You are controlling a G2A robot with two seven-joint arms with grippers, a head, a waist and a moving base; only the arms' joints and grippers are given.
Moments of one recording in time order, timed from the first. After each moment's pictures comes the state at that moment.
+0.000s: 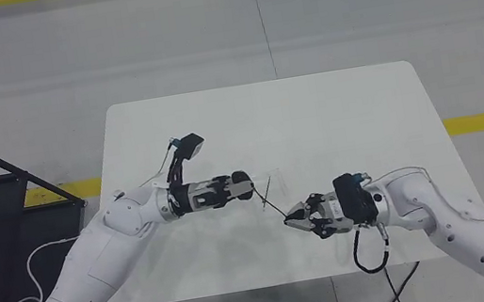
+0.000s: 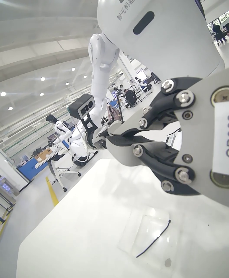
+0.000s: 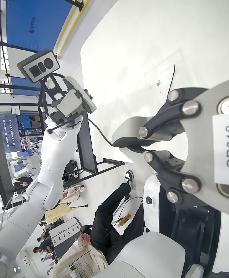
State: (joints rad) left arm 0.84 -1.00 -0.85 -1.30 -0.50 -0.90 -0.91; right arm -0.84 -0.77 0.67 -1.58 -0.92 -1.01 -0.30
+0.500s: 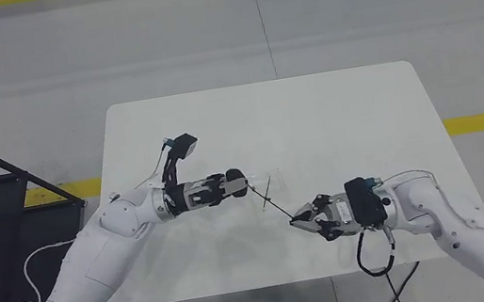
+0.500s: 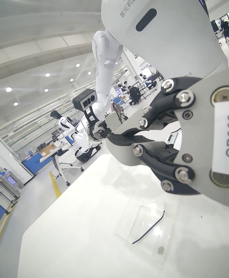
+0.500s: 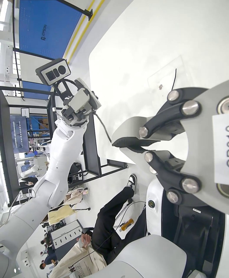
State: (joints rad) left arm 0.86 -1.00 -0.89 -1.28 -0.47 -0.89 -0.91; right arm -0.91 -0.76 0.74 -1.61 -1.01 -1.01 -0.39
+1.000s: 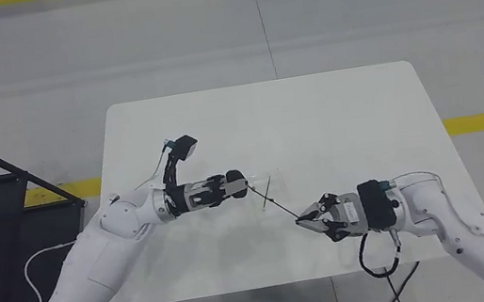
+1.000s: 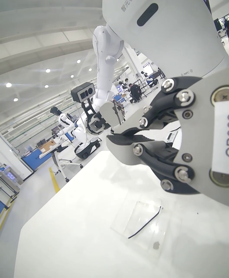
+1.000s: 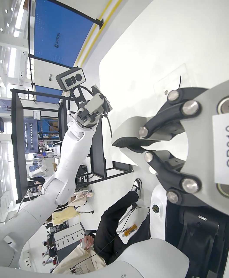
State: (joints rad) left arm 0.87 -1.01 -0.90 -1.28 -0.44 -0.88 -0.89; right arm -0.97 -0.76 0.82 -1.63 -1.12 -1.01 -0.52
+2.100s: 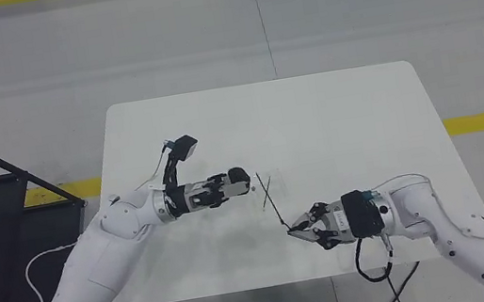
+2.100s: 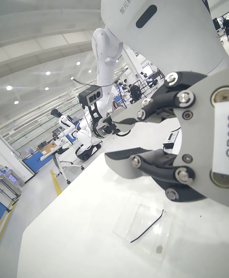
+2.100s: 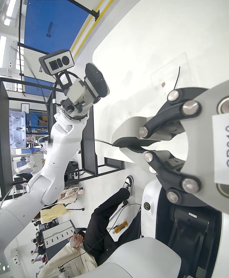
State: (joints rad) left arm 0.89 -1.02 -0.94 -1.30 -0.45 -0.89 -0.92; right arm -0.94 -0.78 0.76 -1.64 -1.11 -1.01 -0.40
